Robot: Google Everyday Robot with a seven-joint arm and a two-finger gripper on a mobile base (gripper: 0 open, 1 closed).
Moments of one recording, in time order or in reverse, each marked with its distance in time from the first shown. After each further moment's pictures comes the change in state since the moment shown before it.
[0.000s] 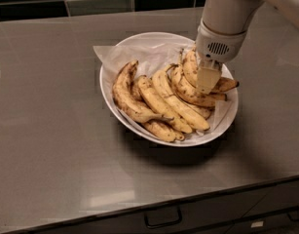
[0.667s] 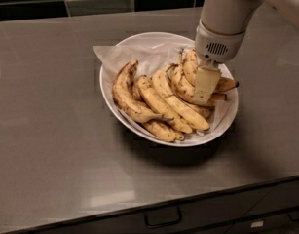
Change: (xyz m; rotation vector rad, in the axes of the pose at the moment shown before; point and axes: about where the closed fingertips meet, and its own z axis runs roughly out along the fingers) arm 0.000 0.000 0.000 0.000 0.000 0.000
